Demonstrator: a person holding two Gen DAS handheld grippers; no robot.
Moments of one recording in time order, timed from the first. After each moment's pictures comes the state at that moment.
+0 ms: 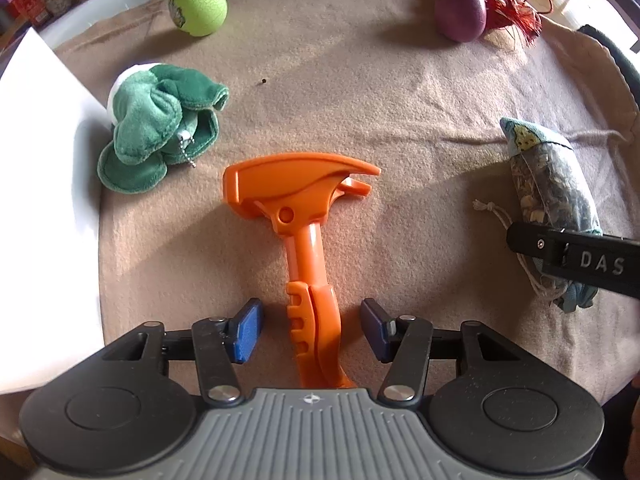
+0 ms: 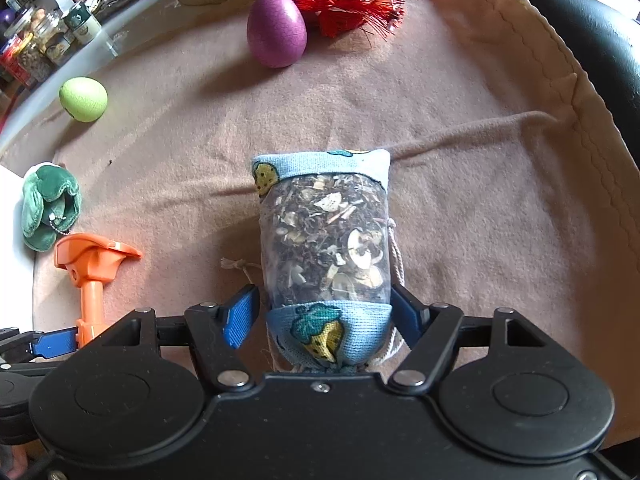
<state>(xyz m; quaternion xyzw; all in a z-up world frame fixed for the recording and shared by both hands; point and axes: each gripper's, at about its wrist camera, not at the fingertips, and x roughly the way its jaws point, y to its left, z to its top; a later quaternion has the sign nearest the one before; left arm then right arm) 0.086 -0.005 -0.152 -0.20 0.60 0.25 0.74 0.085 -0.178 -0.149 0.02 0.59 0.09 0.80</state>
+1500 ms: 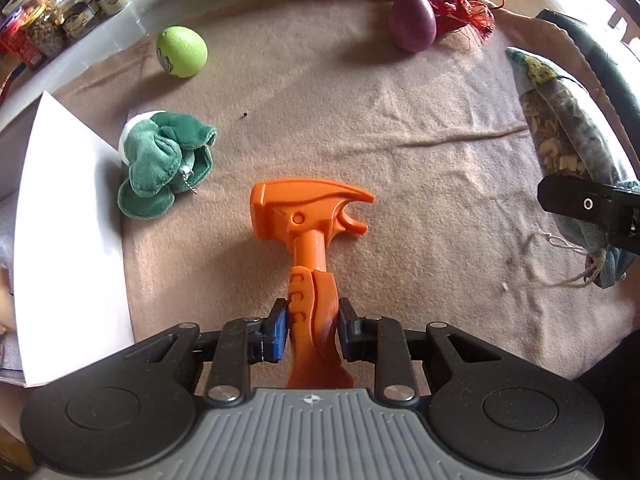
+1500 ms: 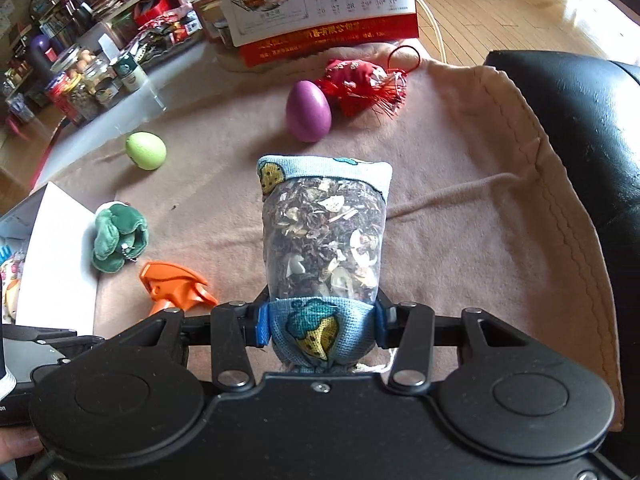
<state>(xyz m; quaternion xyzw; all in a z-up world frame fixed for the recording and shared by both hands) 0.088 -0.030 -0.110 -0.14 0.61 0.23 0.75 0.066 -0.197 -0.075 0.05 0.53 0.13 0.83</state>
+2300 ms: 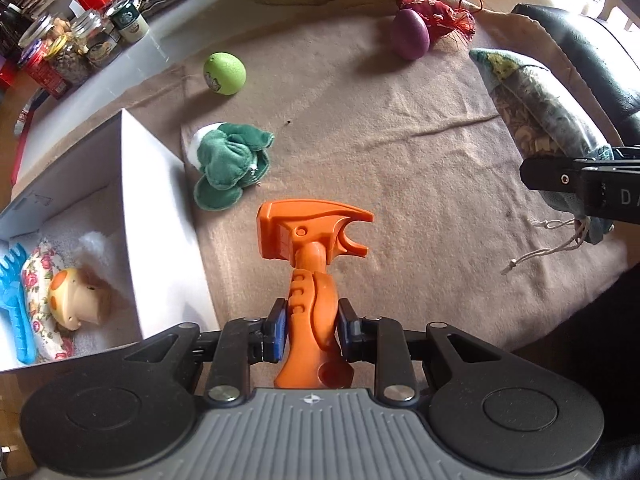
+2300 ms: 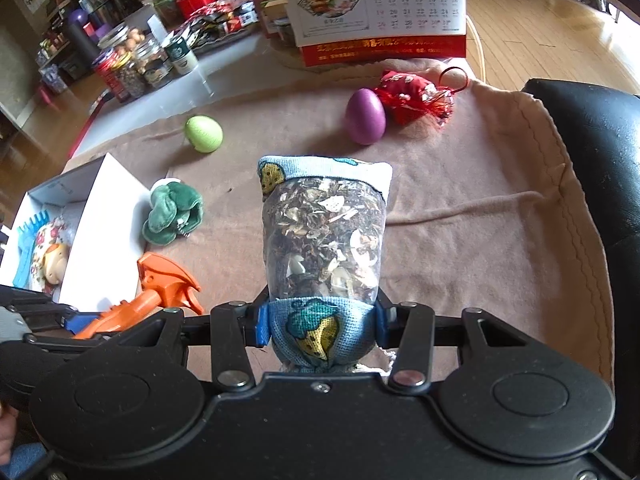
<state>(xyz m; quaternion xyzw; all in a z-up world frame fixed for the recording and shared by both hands) 0.031 -0.026 -0.050 -0.08 0.61 0.22 0.75 0.043 -0.175 -0.044 0.02 0.53 0.18 0.83</state>
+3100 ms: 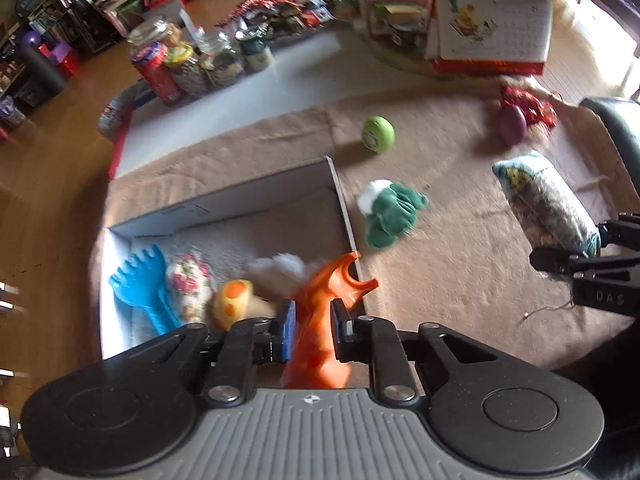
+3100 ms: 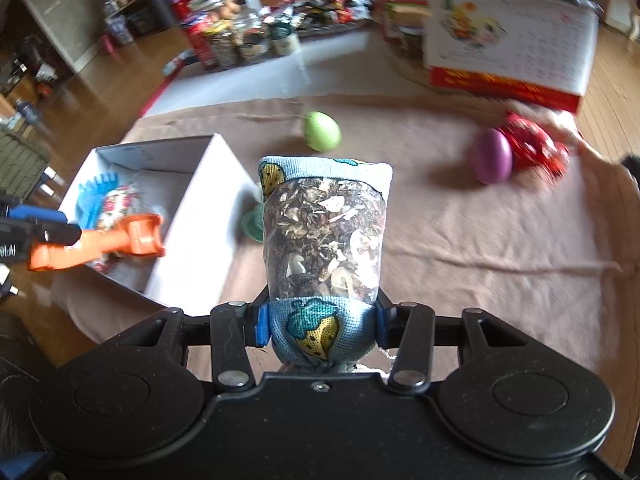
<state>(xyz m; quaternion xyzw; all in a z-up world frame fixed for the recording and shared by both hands) -0.048 0.081 0.073 -0.08 0.57 0.30 0.76 0.039 -0.074 -0.003 -0.03 0.52 0.28 0.81</state>
